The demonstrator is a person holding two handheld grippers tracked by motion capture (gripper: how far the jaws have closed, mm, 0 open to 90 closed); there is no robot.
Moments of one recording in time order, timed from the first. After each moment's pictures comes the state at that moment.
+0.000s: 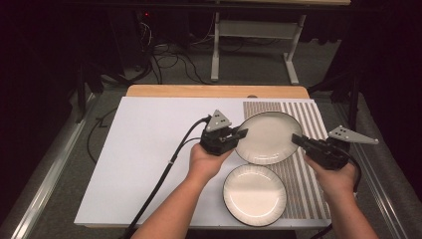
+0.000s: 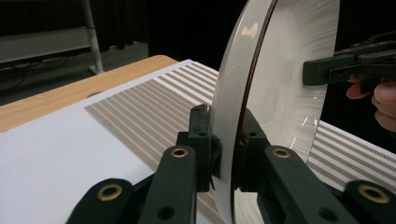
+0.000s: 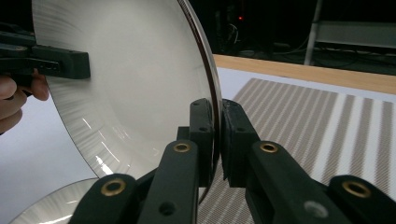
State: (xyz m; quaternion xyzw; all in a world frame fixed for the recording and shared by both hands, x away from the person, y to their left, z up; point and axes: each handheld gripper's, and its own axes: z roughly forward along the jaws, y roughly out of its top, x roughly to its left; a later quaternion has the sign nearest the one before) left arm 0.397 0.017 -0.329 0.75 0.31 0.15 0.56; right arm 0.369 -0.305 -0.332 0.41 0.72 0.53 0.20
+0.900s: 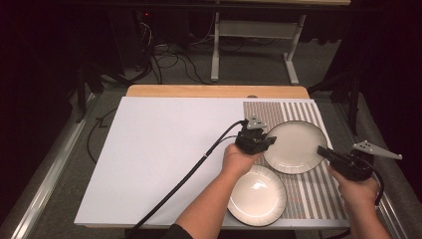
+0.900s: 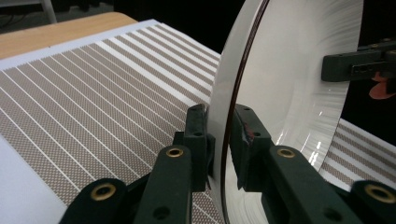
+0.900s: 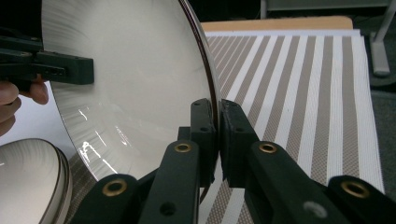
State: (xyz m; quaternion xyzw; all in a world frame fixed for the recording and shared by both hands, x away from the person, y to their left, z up) left arm 0.435 -0.067 -0.379 0.79 0.31 0.08 0.53; right arm 0.362 -0.377 -0.376 0.49 0.69 0.48 0.21
